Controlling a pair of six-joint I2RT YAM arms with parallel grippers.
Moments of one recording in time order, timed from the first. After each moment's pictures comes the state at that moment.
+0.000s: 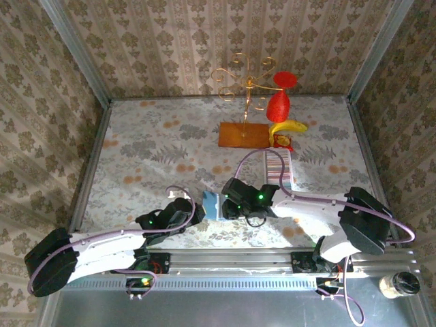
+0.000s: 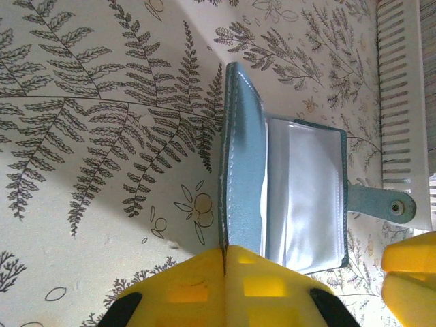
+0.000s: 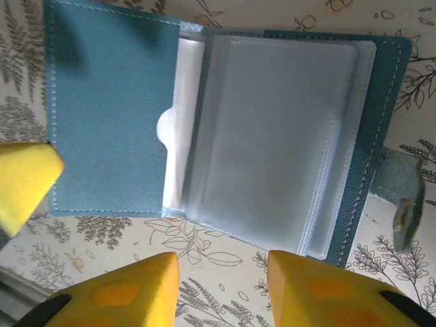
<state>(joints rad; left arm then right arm) -1.04 0.95 0.23 0.02 -0.15 -1.14 1.02 1.50 0.87 -0.47 0.04 0.91</state>
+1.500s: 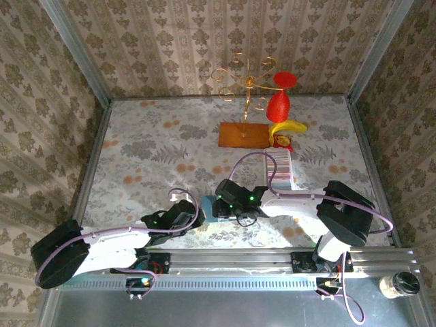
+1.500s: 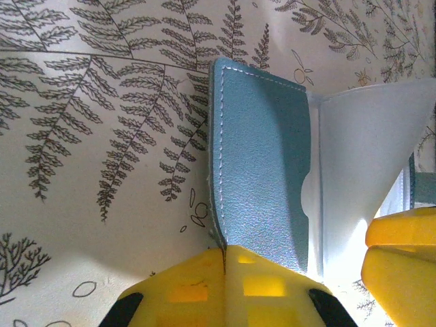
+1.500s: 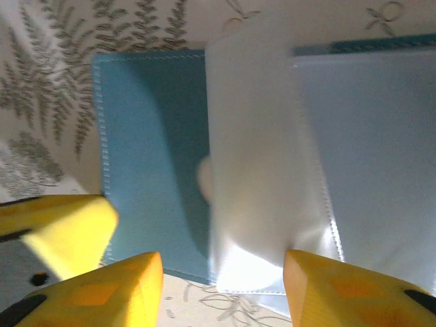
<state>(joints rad) -1.05 1.05 0.21 0.06 -0.14 -1.14 1.02 1.62 0.86 -0.26 -0.01 1.02</state>
